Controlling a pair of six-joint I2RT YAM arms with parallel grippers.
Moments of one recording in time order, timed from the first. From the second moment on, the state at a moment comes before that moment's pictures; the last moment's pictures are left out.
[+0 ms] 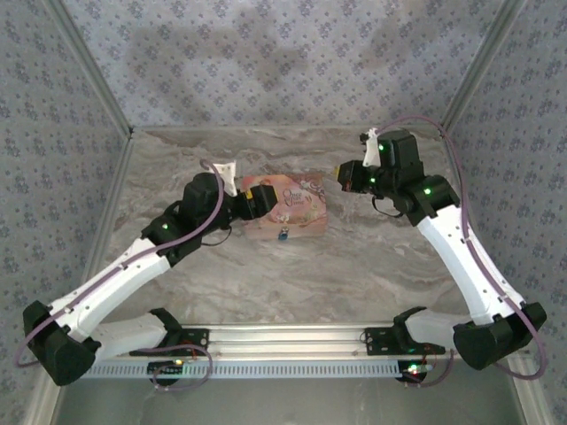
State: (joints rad) left arm -0.75 1.09 1.04 -0.31 0.06 -0.76; right arm 0.42 1.22 1.39 -0.77 -0.22 0.48
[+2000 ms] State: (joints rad) left arm -0.81 1.29 1.25 -0.13 0.31 -0.69; right arm 0.63 1.19 1.45 -0.70 -0.21 0.60
